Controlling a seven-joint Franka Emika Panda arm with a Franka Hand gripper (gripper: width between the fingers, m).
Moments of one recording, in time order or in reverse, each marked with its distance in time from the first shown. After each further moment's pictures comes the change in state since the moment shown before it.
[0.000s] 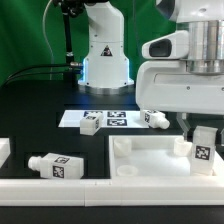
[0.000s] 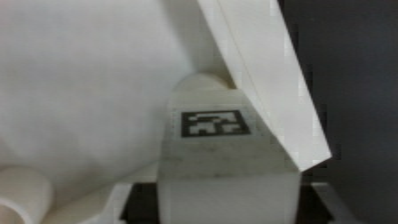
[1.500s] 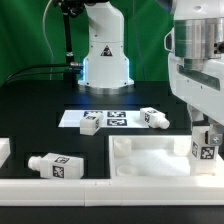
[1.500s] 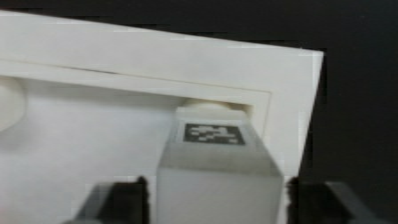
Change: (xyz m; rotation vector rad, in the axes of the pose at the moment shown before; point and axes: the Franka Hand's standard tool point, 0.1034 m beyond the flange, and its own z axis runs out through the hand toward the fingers) arm -0.003 -0.001 -0.006 -0.023 -0.067 0.868
